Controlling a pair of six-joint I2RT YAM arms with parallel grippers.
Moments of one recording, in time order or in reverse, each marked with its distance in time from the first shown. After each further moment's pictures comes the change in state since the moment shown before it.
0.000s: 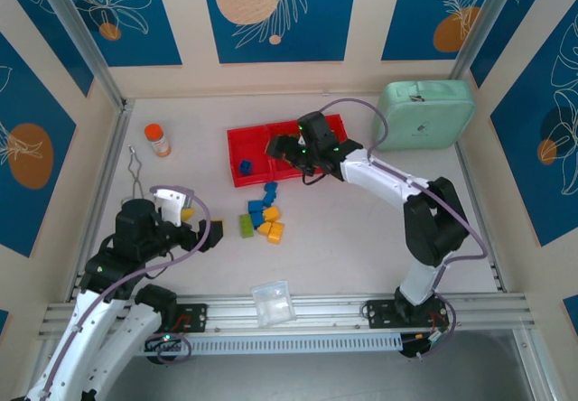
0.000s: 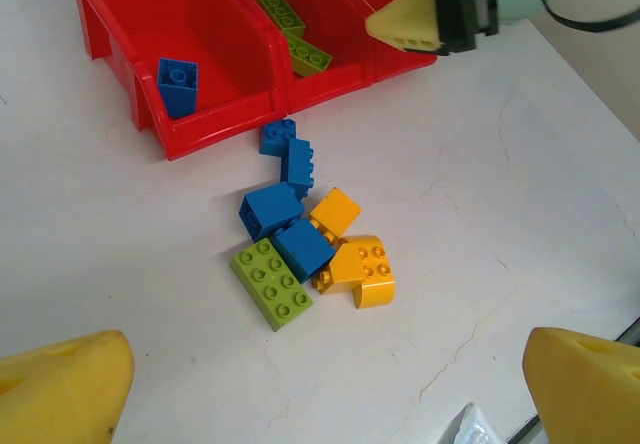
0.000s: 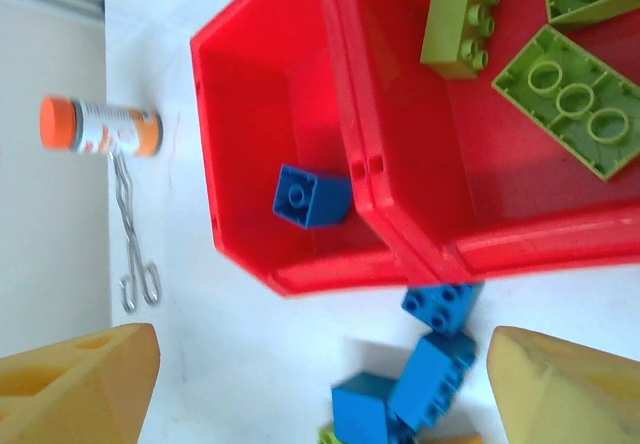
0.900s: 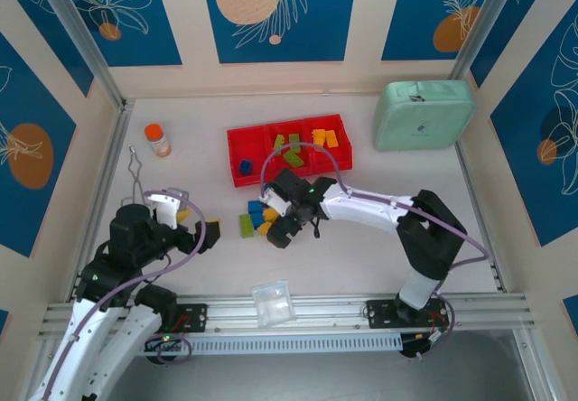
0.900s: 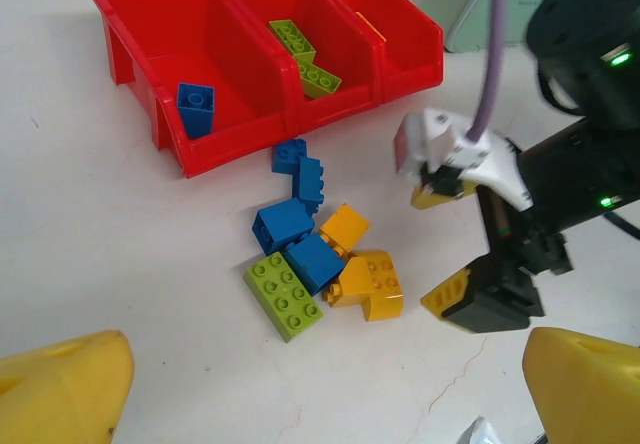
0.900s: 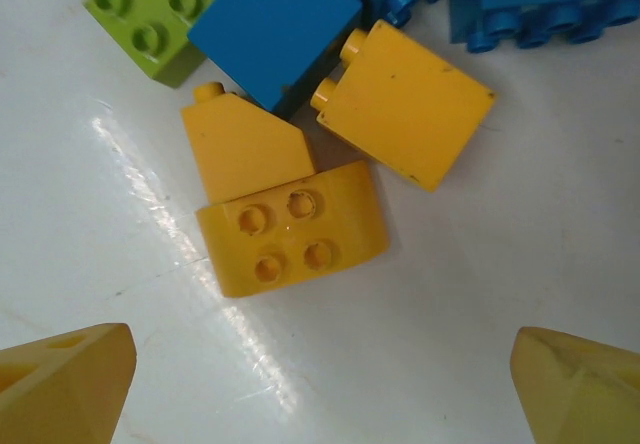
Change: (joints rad) left arm -0.002 -0.057 0.000 -0.007 -0.035 0.000; right arm 0.295 -0.008 -0.174 -0.295 0.129 -0.949
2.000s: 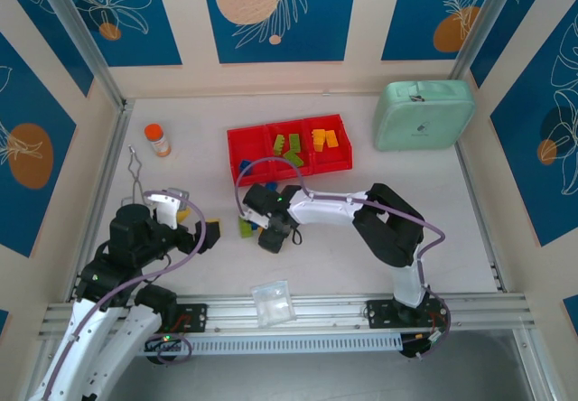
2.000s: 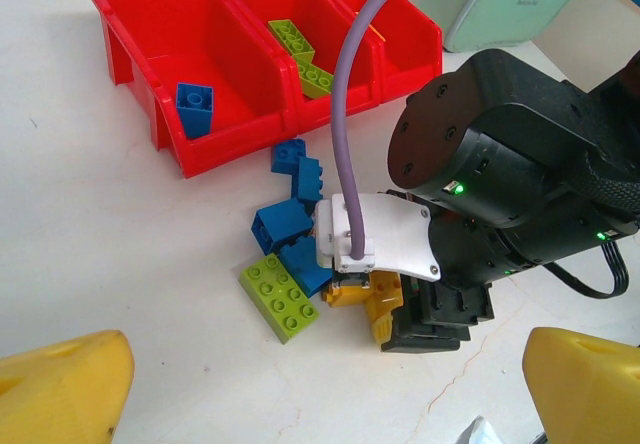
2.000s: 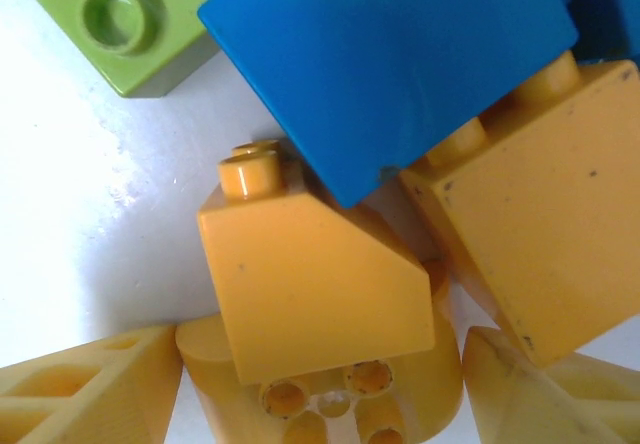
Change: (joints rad) left arm 0.000 0.000 0.000 0.000 0.002 0.000; right arm 0.093 0.227 0.146 -0.056 0.146 -0.050
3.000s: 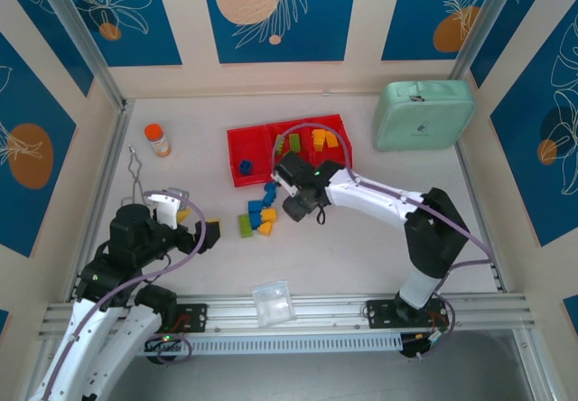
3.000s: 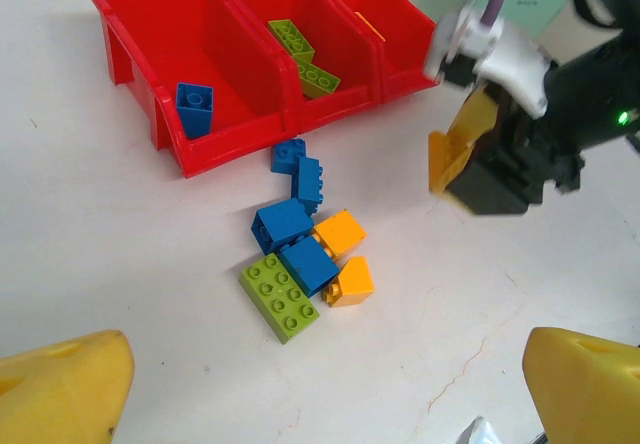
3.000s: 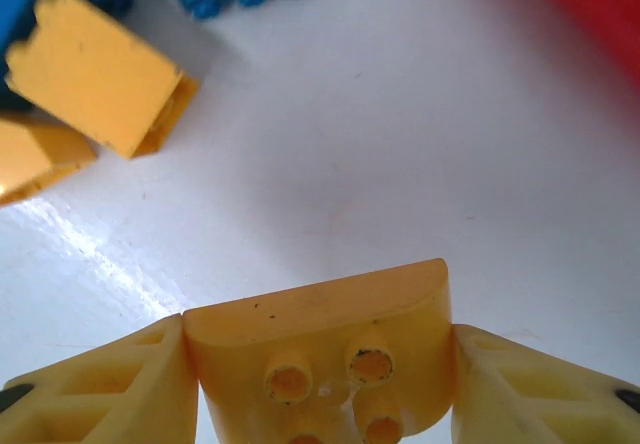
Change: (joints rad) left arm 0.000 0.000 0.000 0.000 0.000 0.000; right arm -0.195 -0.278 -0.011 -0.120 0.087 0.170
